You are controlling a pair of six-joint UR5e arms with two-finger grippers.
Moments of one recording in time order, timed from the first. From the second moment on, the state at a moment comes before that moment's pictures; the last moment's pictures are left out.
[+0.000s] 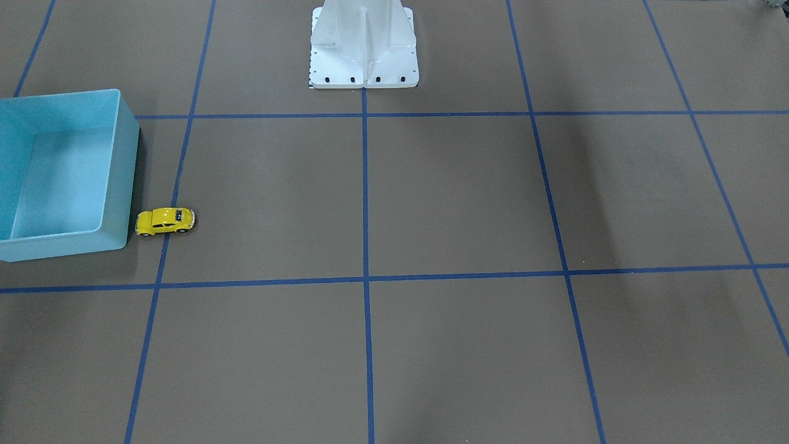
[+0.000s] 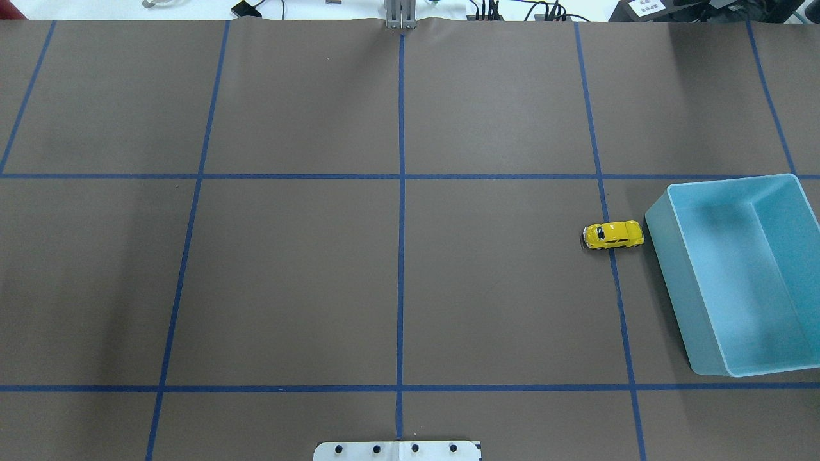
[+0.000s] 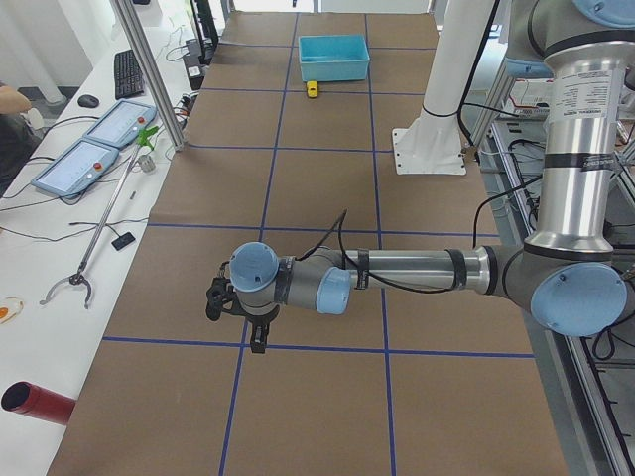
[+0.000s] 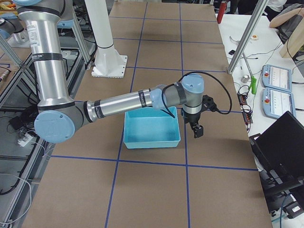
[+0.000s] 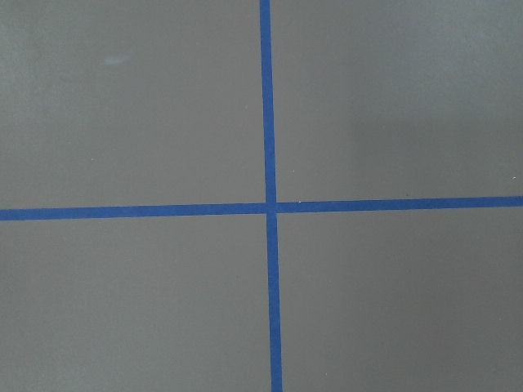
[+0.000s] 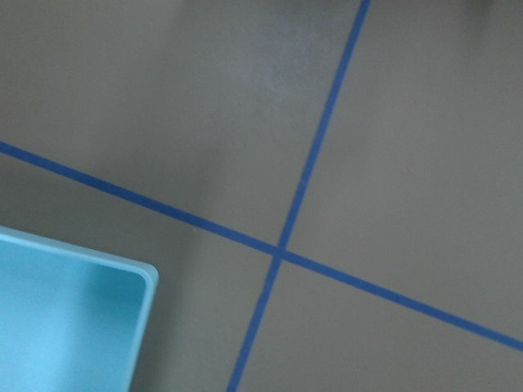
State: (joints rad) left arm -1.56 -1.57 -1.54 -1.75 -2.43 -0.10; right arm 1.44 -1.41 1.72 -1.56 2.25 -0.22
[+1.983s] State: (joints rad) left arm -1.57 -1.54 -1.54 -1.76 -2.44 -0.10; right arm 0.73 -1.32 1.83 -1.73 1.90 -0.68
